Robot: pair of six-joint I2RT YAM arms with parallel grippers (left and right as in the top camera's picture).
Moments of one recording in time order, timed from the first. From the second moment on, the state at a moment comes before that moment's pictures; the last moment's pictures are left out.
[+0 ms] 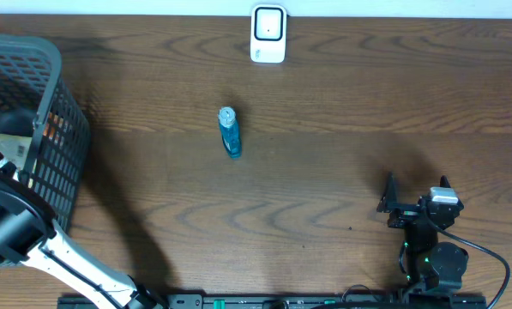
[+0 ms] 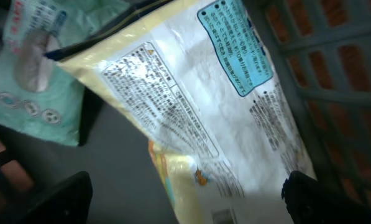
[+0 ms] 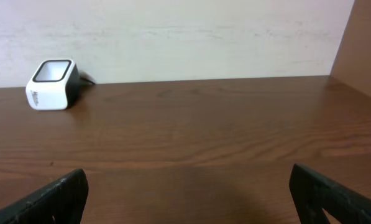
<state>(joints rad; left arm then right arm) 0.78 2.21 2.08 -1.45 -0.21 -1.75 -0.07 0.01 0.01 -0.07 0.01 0.01</state>
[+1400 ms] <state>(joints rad) 0.74 2.16 1.88 -1.26 -0.17 -1.51 -0.07 0.01 0.01 -0.07 0.01 0.01</state>
